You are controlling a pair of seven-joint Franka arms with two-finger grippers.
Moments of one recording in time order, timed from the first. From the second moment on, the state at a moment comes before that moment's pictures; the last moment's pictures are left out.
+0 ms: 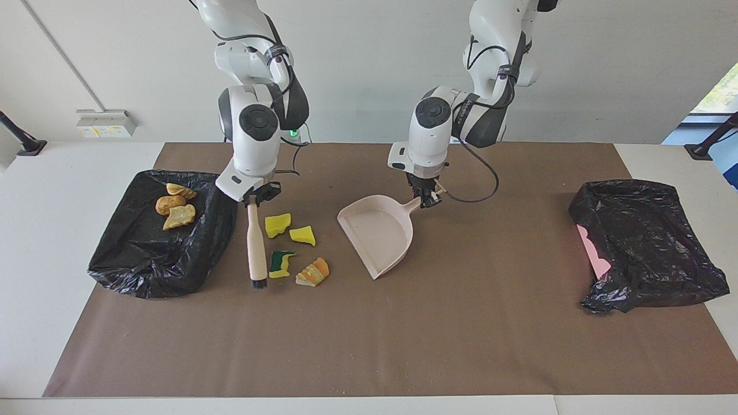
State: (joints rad) left arm -0.58 0.16 -0.06 -1.99 0.01 2.04 0.49; right arm -0.11 0.10 0.34 -2.02 -0.31 1.87 0.13
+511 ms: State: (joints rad) left arm -0.58 0.15 -0.06 -2.03 0.01 2.05 0.50; right arm -0.04 0.16 0.36 -2.04 -0.23 1.89 0.10
